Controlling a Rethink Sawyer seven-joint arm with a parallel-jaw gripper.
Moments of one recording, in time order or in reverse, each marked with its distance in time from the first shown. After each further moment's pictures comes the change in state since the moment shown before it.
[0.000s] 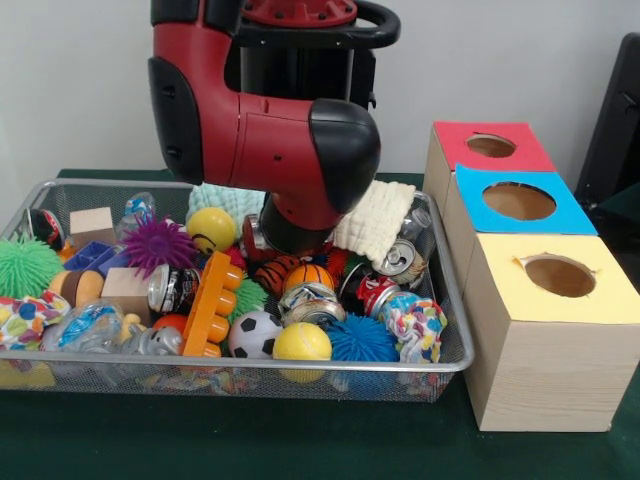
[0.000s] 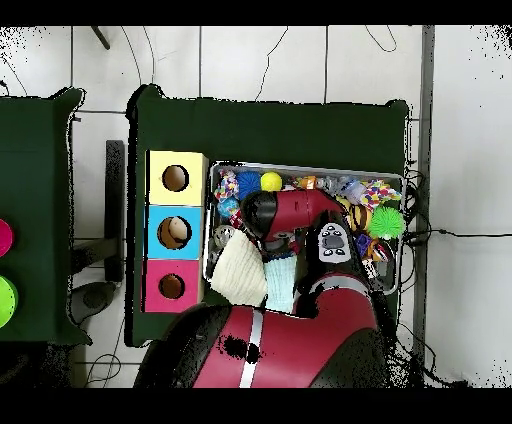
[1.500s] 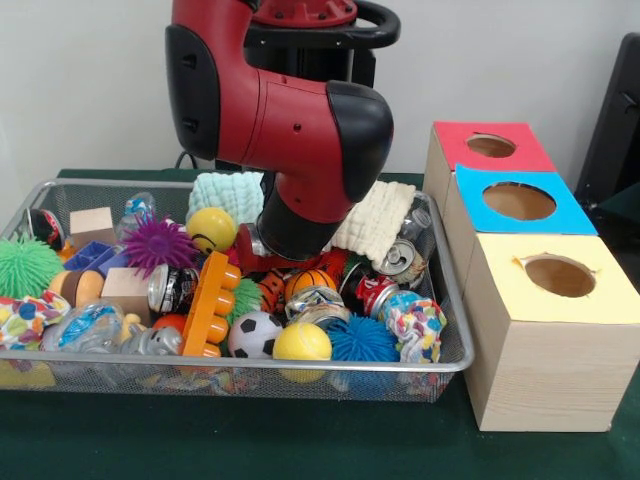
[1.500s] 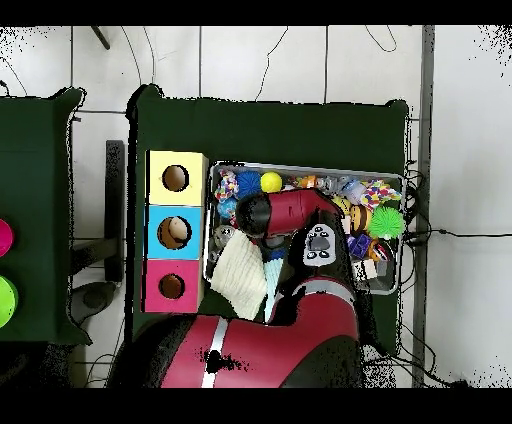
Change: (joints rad) arm 0.072 -0.016 -0.092 -0.001 0.000 -0.203 0.000
